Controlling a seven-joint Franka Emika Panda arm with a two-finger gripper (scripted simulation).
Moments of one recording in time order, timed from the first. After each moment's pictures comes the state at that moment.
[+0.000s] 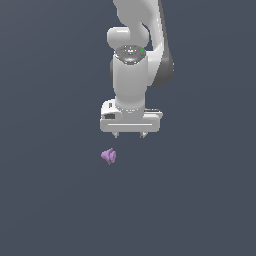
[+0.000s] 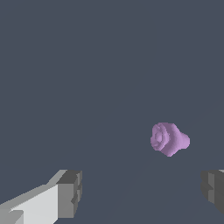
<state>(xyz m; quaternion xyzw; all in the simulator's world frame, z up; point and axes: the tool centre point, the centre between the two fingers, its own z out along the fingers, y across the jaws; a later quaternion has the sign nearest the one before) 0.019 0.007 0.202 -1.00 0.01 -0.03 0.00</state>
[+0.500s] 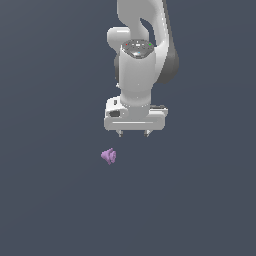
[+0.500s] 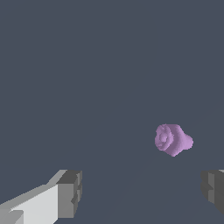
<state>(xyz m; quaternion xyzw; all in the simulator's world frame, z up) 0.019 0.022 0.213 -1.00 -0.01 -0.04 0.00</state>
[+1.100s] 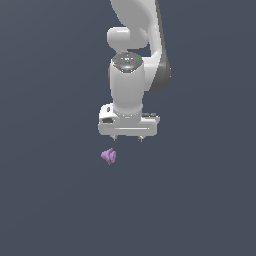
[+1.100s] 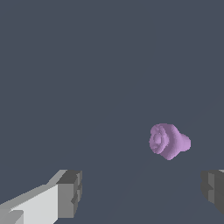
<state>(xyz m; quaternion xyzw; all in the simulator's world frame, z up) 0.023 -0.001 0.189 -1.00 0.02 -0.03 0.00</state>
